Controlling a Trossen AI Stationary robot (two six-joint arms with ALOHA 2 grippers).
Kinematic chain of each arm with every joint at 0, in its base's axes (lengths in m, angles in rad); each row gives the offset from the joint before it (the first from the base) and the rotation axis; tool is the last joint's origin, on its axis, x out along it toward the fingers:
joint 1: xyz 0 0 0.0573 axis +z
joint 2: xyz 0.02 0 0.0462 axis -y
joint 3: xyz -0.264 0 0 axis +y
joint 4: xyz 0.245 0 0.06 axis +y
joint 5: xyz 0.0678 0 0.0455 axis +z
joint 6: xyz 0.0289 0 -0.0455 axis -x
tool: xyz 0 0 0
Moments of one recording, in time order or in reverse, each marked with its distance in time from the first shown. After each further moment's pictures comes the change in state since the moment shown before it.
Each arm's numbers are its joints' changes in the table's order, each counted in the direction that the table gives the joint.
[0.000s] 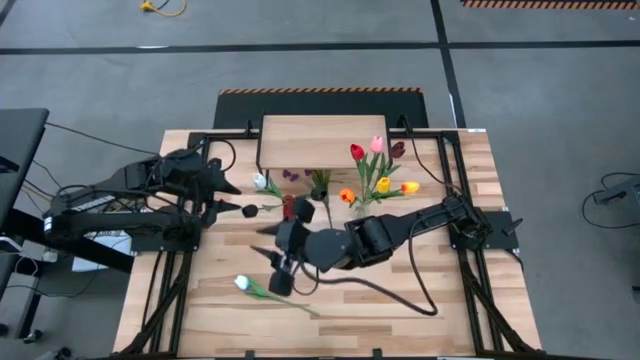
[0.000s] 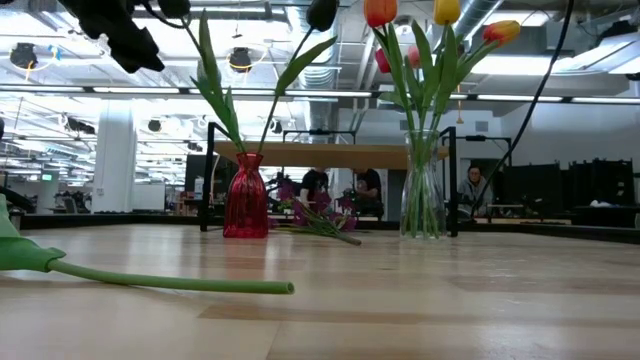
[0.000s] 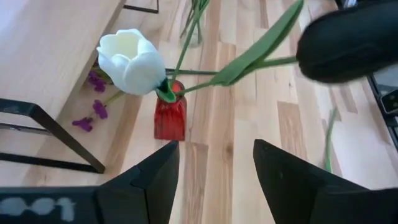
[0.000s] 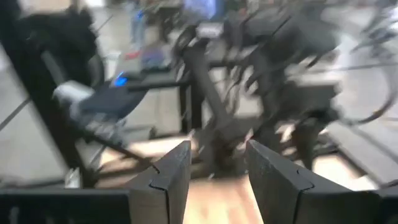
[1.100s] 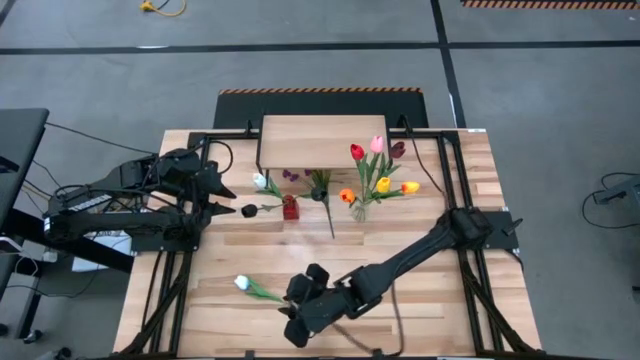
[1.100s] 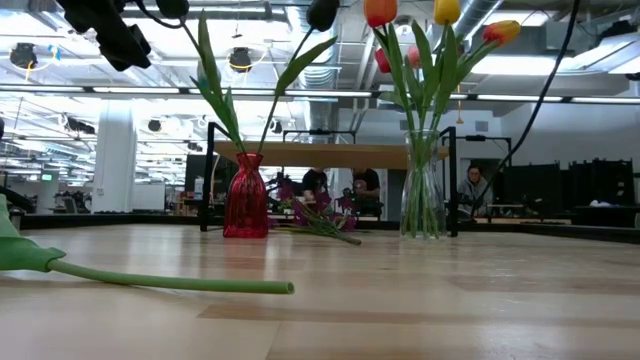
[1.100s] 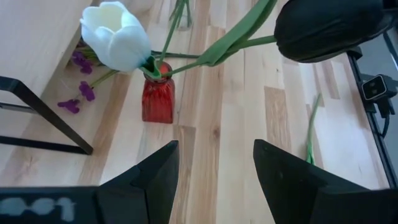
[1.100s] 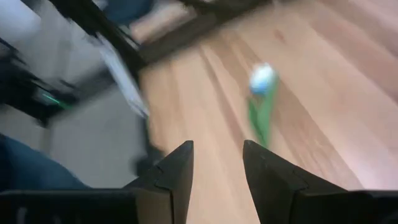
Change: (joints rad) left arm 0.000 0.000 -0.044 0.107 -0.039 0.014; right arm 0.134 -0.048 0.414 -0.042 0.173 -0.640
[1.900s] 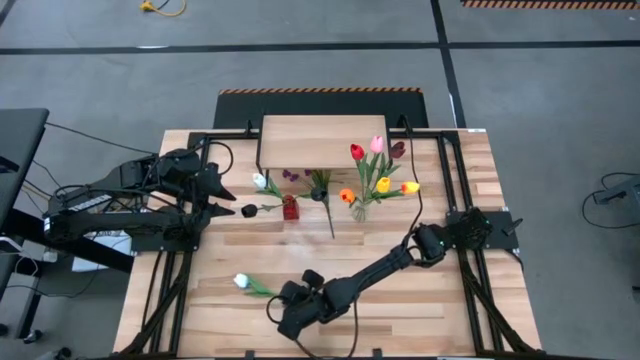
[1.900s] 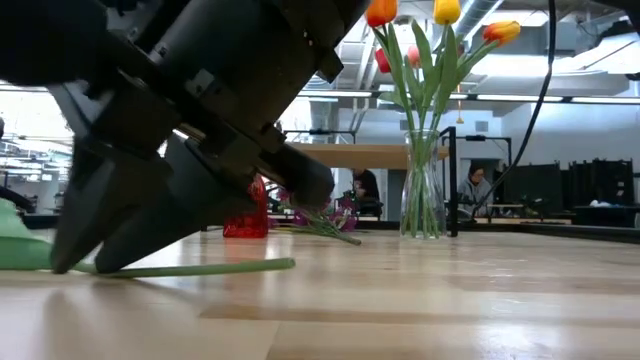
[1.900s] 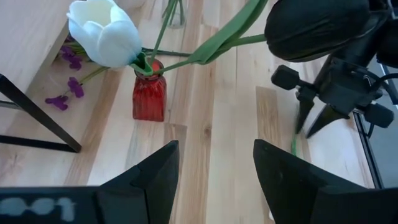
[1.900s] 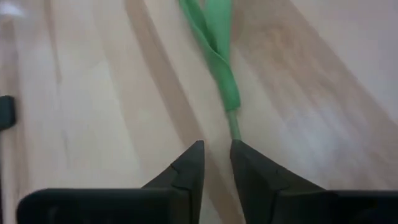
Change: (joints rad) left arm 0.000 0.000 0.000 0.006 -0.032 0.025; right arm -0.050 -0.348 -0.085 0.059 0.037 -0.049
